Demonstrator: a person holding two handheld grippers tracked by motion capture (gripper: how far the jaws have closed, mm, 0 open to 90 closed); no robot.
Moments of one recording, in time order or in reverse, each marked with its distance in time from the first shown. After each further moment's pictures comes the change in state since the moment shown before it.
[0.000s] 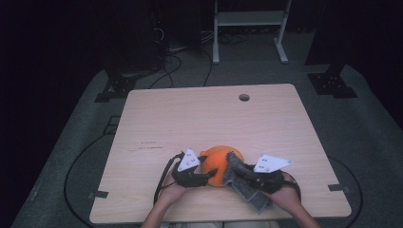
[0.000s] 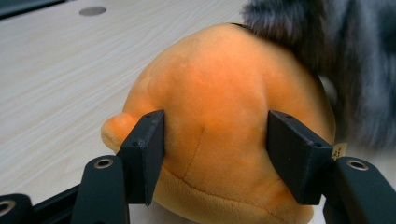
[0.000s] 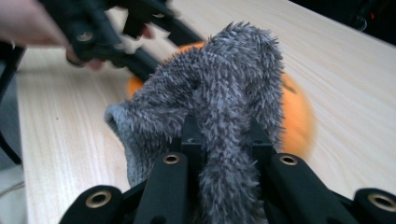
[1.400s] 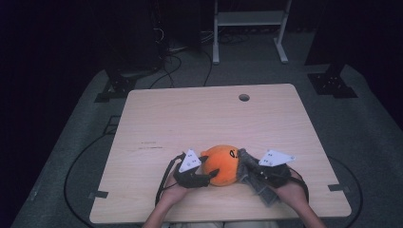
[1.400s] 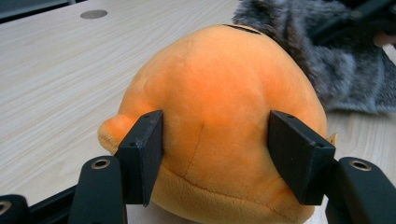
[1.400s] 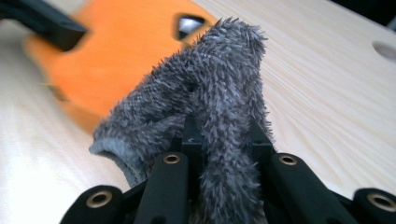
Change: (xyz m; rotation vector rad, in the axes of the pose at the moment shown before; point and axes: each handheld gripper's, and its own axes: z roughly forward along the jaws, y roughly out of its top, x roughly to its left) left arm -0.011 0.001 0.004 -0.012 0.023 0.042; right arm -0.031 -0.018 -0.009 0.115 -0.164 0.088
